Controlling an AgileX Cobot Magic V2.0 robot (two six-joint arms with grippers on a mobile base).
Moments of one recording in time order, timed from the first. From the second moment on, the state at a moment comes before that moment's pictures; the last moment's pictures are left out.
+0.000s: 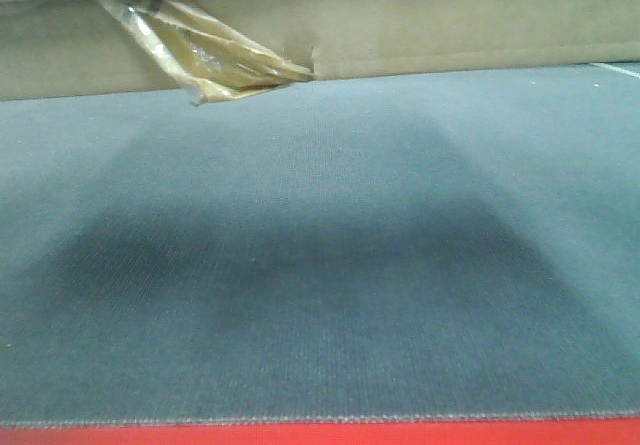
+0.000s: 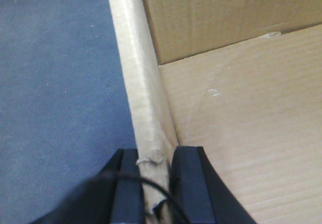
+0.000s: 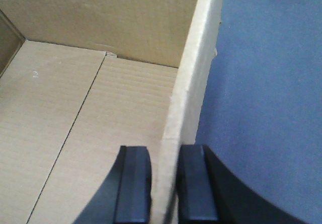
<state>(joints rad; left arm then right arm) -0.55 1.36 -1.70 0.51 1.22 -0.42 0.44 1.28 -1.65 0.05 1.05 0.05</state>
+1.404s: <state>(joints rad) -0.55 1.36 -1.70 0.51 1.22 -0.42 0.44 1.28 -1.65 0.06 1.05 0.05</state>
